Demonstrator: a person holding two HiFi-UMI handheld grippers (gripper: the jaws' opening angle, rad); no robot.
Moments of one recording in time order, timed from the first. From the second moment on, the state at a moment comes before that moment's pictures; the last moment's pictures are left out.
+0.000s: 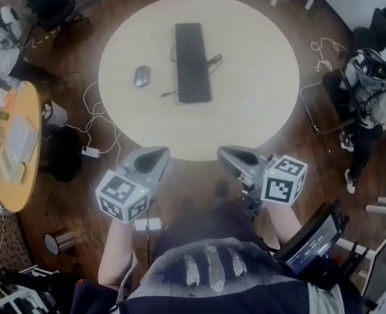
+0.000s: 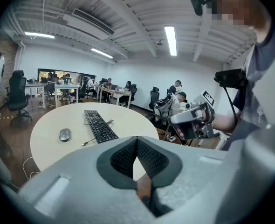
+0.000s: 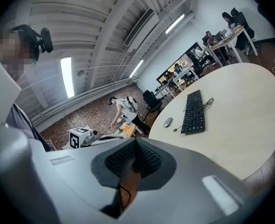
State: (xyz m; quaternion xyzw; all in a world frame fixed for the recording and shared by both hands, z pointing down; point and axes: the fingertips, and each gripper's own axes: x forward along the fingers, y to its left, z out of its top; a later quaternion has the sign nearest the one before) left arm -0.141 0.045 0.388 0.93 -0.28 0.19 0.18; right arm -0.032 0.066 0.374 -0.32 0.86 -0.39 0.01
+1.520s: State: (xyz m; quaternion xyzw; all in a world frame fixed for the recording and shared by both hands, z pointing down) left arm -0.185 -0.097 0.336 0.91 -0.38 0.13 0.11; right arm 0.006 -0.052 0.360 -0.27 0.92 -0.29 -0.05
